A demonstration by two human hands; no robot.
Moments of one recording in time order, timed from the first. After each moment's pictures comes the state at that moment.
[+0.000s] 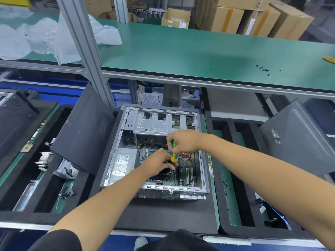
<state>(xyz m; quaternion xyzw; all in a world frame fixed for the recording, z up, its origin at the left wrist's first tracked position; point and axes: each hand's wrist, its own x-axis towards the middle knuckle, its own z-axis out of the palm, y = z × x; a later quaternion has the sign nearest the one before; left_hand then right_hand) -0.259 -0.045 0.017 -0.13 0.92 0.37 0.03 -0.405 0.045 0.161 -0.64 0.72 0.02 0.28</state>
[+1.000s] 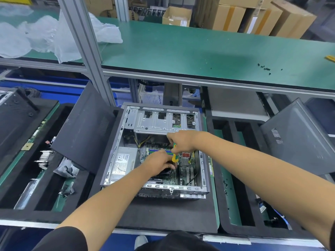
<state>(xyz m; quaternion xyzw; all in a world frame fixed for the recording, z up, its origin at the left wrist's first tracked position) -0.263 -0.042 0.022 -0.12 0.95 0.26 0.08 -0.400 0.036 0.156 -0.60 0.74 0.10 0.29</state>
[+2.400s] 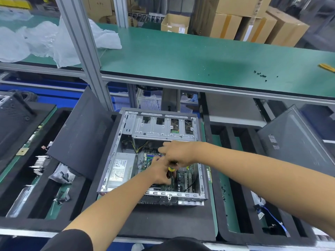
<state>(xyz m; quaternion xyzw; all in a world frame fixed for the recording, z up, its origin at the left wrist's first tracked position) -0.269 -0.028 0.017 -0.13 0.95 0.27 0.13 -0.384 0.045 0.168 -0.81 0.52 0.20 0.14</state>
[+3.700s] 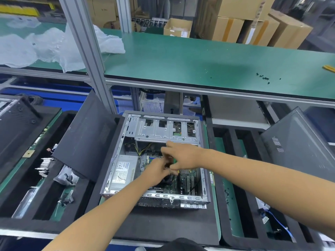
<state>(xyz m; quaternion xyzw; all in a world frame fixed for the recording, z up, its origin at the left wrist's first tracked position) -0.246 -0.032 0.039 -0.20 0.85 0.48 -0.03 -0.386 0.057 0.153 -0.72 0.66 0.05 0.21</state>
